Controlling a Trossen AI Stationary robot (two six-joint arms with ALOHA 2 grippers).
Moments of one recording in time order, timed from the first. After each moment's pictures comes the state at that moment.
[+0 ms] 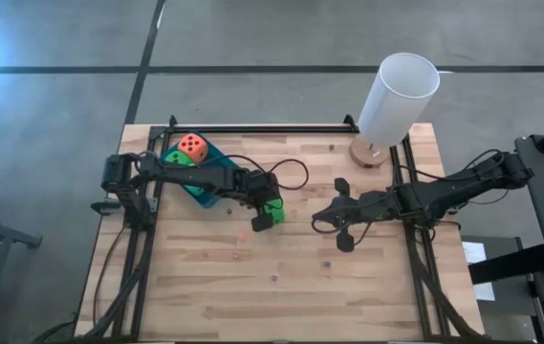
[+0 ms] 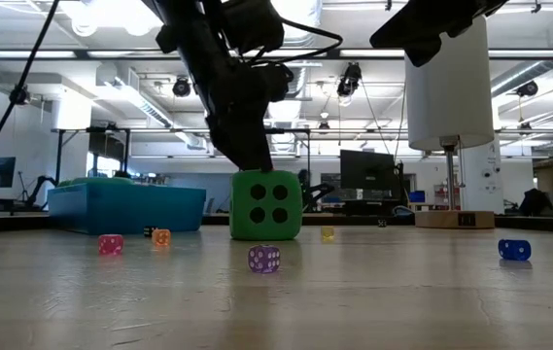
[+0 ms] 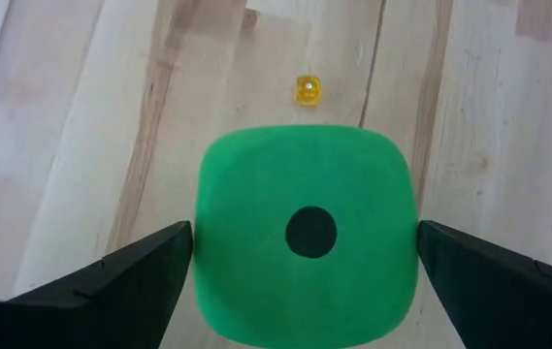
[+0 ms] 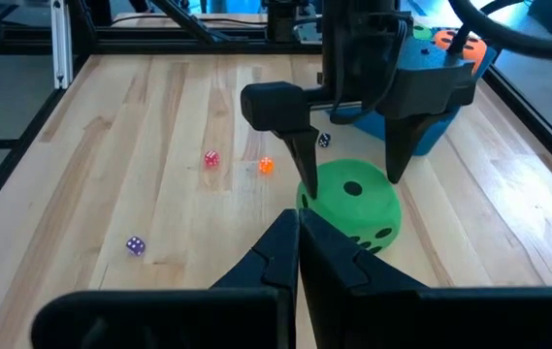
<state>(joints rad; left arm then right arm) 0.07 1.80 1.24 -0.54 -0.02 -0.13 0.26 1.11 0.76 -0.12 0.26 0.16</state>
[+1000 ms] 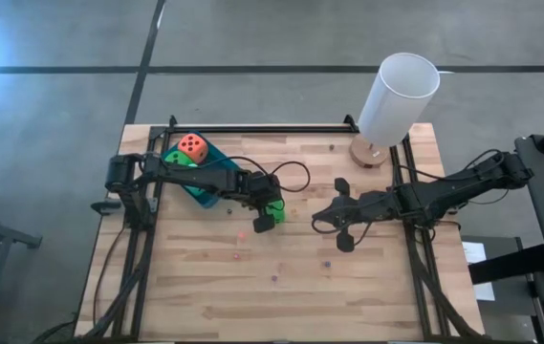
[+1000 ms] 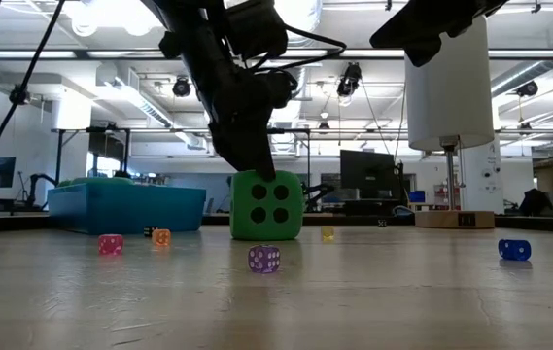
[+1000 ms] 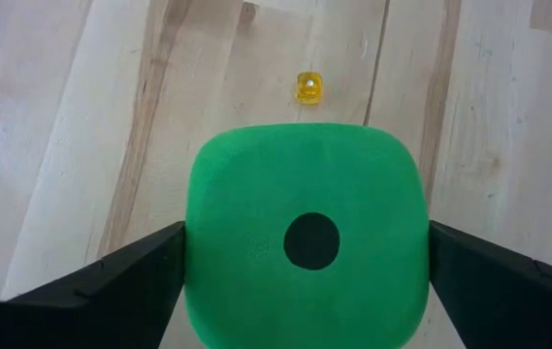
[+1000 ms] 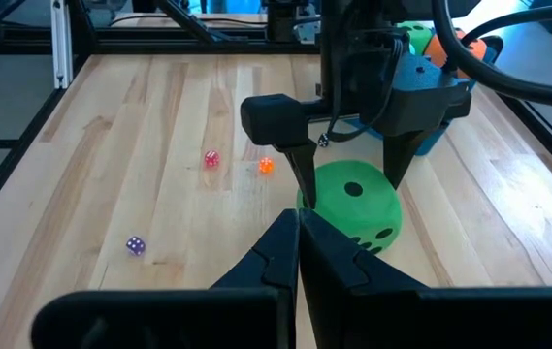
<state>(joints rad) 0.07 1.83 1.24 -0.52 -0.03 -0.14 0.26 1.11 0.75 -0.12 0.26 0.16</state>
